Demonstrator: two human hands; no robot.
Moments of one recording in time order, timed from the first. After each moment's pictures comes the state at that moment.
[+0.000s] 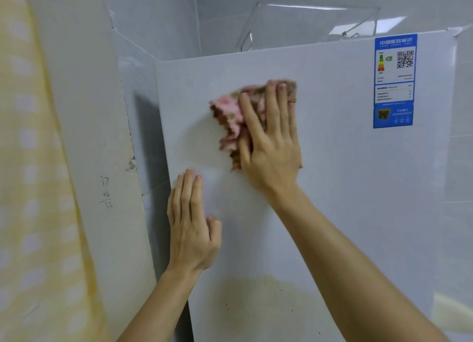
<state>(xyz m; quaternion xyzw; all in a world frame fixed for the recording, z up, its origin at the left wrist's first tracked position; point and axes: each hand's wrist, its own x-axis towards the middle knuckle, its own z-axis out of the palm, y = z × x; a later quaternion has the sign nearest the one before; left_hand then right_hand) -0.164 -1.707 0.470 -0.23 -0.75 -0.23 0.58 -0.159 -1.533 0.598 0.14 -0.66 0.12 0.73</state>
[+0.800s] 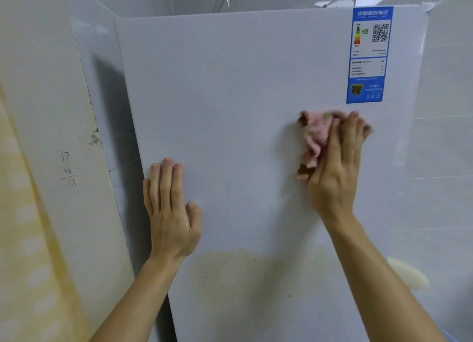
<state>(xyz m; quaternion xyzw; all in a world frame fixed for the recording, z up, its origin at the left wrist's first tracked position) -0.167 -1.698 0.439 -0.22 -0.75 -0.22 0.59 -0.129 -1.394 0.492 0.03 -0.68 0.14 0.72</state>
